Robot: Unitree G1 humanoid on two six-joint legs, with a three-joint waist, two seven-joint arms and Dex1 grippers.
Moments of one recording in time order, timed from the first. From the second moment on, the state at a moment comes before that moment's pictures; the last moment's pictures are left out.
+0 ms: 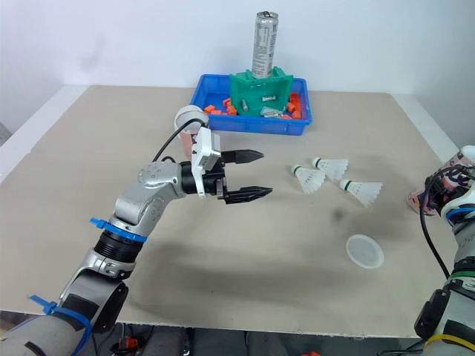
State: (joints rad) left arm -0.77 0.18 -0.21 0.14 -0.38 0.28 -1.03; right arm -0.63 -0.89 -0.56 1.02 0.34 0.20 0.43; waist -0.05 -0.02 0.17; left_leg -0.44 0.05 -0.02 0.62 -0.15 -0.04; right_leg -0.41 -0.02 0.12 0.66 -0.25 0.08
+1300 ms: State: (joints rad) left arm -0.39 0.44 0.04 -0.16 -0.50 0.56 -0.83; right arm -0.03 -0.93 -0.64 -0.27 0.74 0.84 0.84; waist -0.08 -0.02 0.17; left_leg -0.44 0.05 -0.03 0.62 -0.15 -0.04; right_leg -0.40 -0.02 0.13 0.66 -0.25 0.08
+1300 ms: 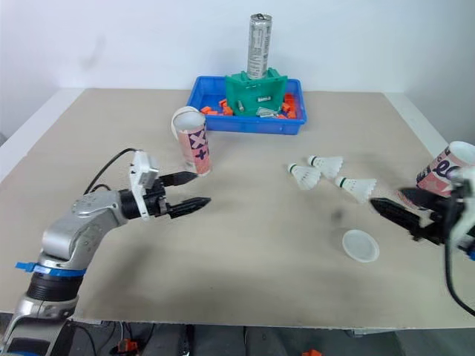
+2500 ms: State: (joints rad) left arm -0.99 0.20 0.02 1.08 -0.17 -0.10 -0.66; right arm -0.13 -0.69 -0.27 -0.56 0.72 0.72 0.63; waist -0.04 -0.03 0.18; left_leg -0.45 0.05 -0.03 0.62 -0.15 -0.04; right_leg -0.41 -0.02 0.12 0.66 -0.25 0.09
